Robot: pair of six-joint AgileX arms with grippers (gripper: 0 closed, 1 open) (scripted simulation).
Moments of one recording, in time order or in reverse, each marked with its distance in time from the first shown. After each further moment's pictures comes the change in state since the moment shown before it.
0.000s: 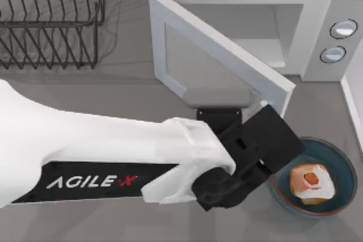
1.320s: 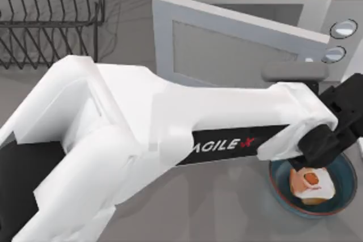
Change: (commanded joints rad) left arm -0.016 0.414 0.614 -0.209 0.000 -0.020; right arm 0.000 0.000 0.000 0.000 0.000 0.000
